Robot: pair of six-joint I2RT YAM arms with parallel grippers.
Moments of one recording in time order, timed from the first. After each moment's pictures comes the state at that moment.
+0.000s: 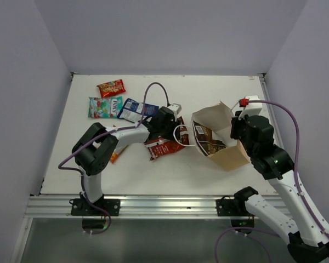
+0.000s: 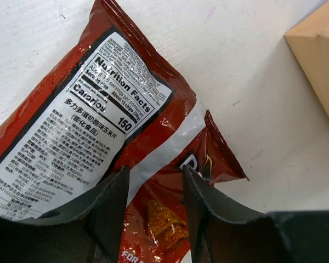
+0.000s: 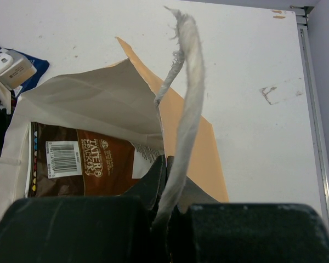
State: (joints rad) left arm -0.74 1.90 1.16 -0.03 0.05 -0.40; right arm 0.45 0.75 0.98 -0.59 0.37 0.11
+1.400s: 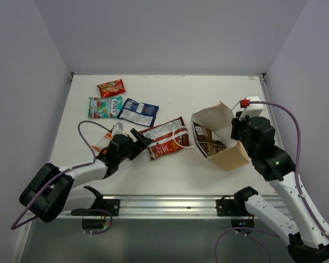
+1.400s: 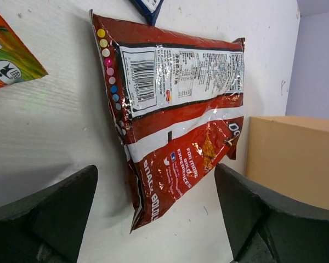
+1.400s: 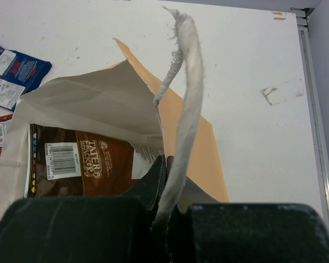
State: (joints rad) left arm -0.55 1.21 0.32 0.36 -0.05 -1.12; right arm 0.45 0.73 0.98 -0.59 0.36 0.11
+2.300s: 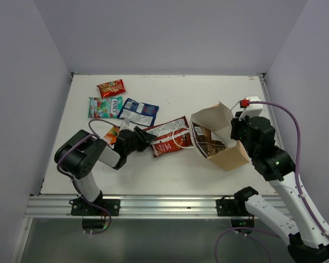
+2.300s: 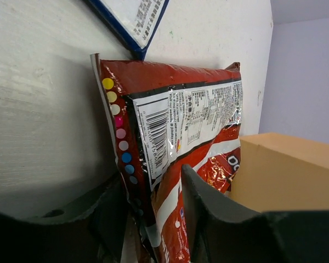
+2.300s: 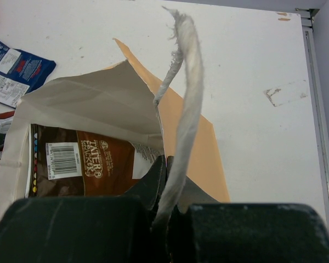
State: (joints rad) left arm -0.49 1.73 0.40 0.89 0.08 -1.19; right arm 0.45 0.73 0.98 -0.59 0.35 0.11
